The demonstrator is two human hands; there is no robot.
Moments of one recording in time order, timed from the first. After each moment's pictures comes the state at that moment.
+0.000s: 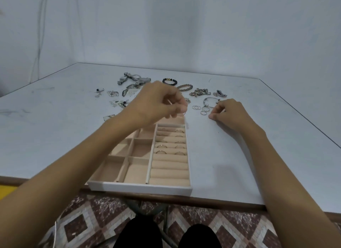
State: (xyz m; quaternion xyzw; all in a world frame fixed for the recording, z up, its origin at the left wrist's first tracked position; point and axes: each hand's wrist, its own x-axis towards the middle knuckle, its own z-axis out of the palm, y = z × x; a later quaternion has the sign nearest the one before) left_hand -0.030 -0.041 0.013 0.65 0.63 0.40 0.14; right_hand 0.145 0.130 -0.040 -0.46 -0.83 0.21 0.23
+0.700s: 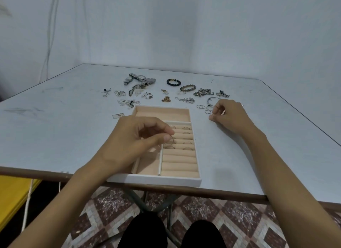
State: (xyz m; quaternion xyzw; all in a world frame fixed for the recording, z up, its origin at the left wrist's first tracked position) left_hand -0.032 -0.128 -0.026 0.59 0.59 0.51 0.20; right_hand 0.140 0.110 -0.044 -0.43 -0.84 0.20 0.26
